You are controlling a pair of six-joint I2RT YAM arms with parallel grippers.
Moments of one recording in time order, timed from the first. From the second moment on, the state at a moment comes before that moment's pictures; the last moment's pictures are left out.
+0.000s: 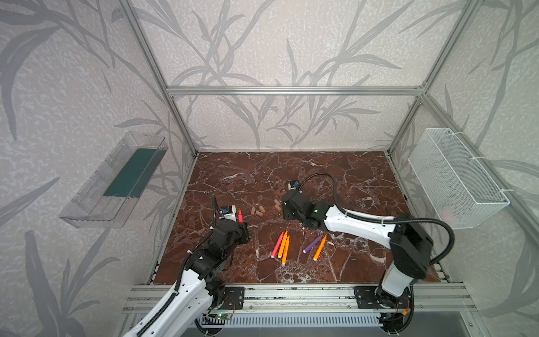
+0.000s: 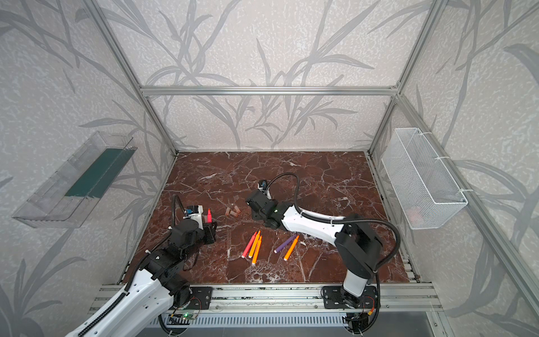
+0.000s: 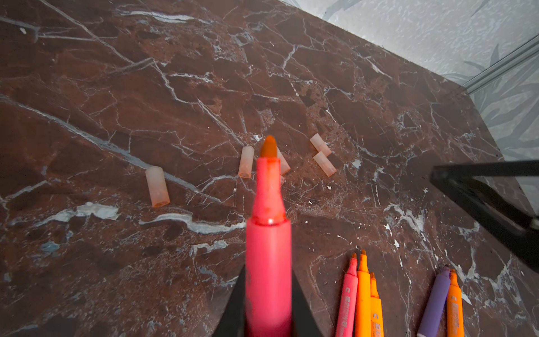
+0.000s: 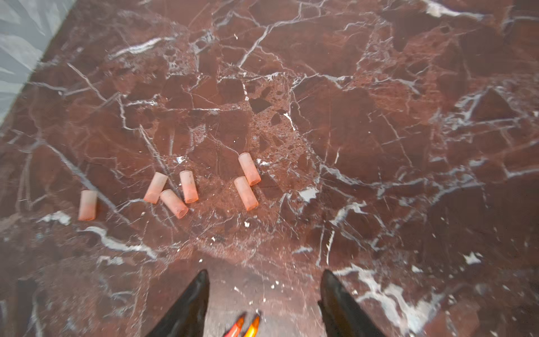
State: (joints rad) left arm -0.47 0.58 0.37 -0.40 -0.16 -0.58; right arm 0.94 1.82 1.31 -0.38 0.35 0.63
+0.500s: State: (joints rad) left arm -0.46 0.58 0.37 -0.40 -0.13 -0.58; right arm 0.87 2.24 1.73 -0.54 0.25 0.39
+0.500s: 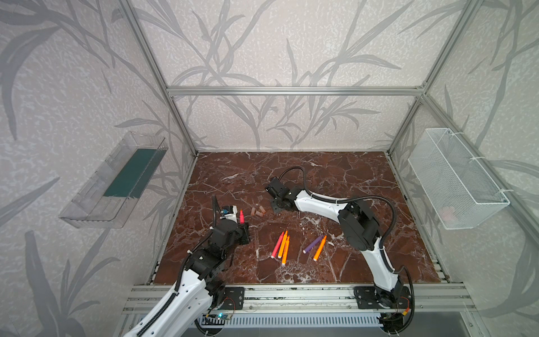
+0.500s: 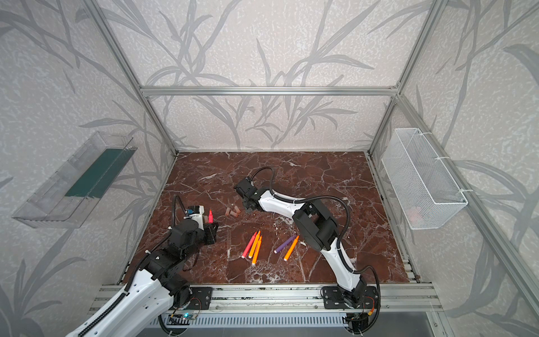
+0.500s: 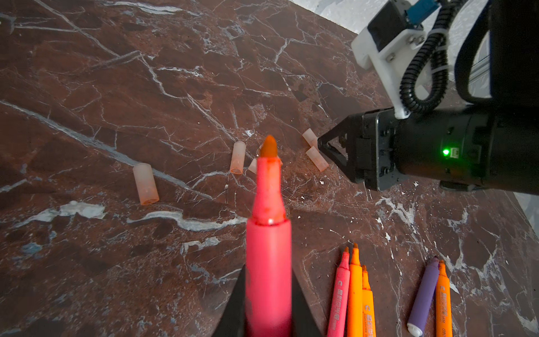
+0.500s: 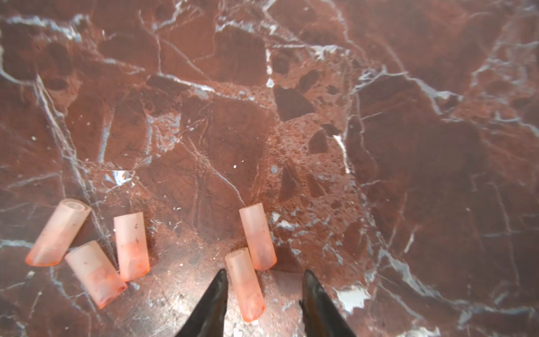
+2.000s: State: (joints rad) left arm -0.46 0.58 0.37 -0.39 -0.12 -0.58; right arm 0.88 2.23 1.63 -0.43 0.17 0.35
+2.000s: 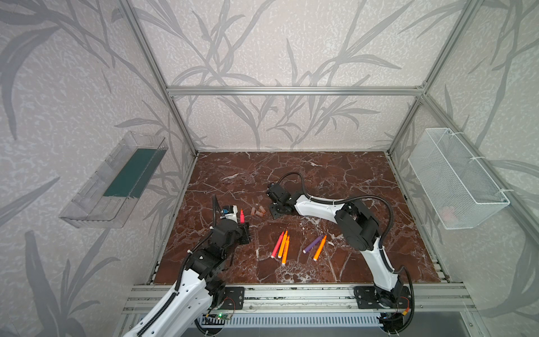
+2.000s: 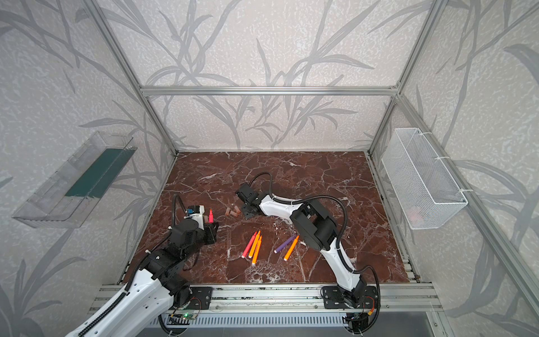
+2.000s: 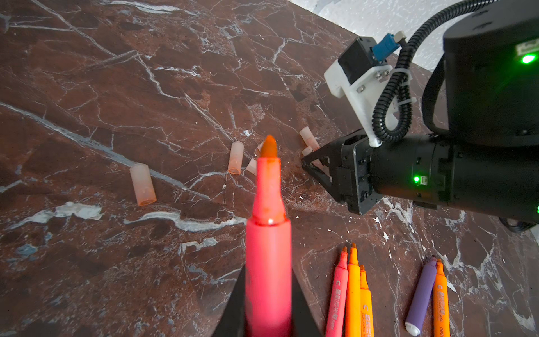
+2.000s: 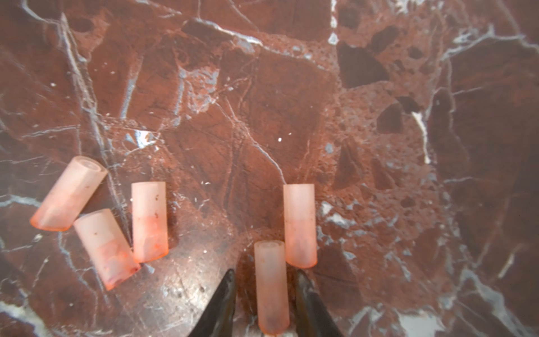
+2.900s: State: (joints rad) left arm -0.46 0.55 0.37 -0.39 -0.12 -0.58; right arm 0.89 2.28 1.71 -0.48 0.21 0.37
